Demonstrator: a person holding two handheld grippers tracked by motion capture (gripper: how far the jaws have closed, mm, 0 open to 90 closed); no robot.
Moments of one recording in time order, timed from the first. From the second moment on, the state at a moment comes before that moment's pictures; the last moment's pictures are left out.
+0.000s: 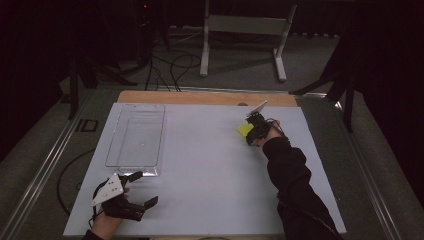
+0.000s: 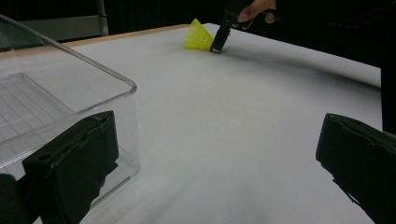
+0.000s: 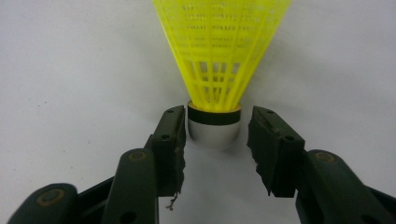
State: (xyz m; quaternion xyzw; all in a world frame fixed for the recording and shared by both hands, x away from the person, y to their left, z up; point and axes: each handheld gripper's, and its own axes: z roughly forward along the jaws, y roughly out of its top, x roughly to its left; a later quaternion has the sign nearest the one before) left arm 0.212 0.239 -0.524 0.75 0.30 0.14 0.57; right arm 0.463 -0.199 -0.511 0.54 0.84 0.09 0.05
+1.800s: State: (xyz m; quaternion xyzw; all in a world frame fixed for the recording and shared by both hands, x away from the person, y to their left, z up) left arm 0.213 0.239 -0.525 0.75 0.30 0.14 0.57; right arm 0.424 -0.193 -0.500 0.37 0.92 0.09 0.00
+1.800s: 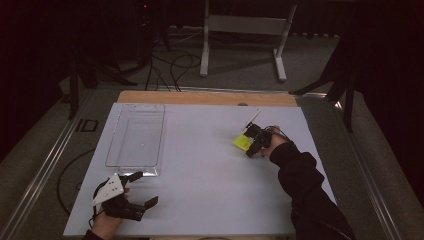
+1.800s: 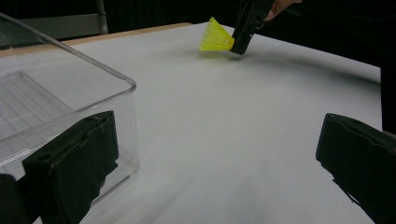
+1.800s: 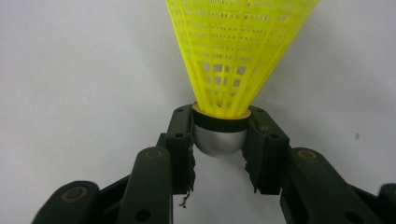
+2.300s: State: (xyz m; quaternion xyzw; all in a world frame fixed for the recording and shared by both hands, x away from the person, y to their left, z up) left arm 0.213 0.238 -0.525 0.76 0.30 0.14 0.56; right arm 0.401 -0.197 -0.493 0.31 0.94 0.10 -0.01
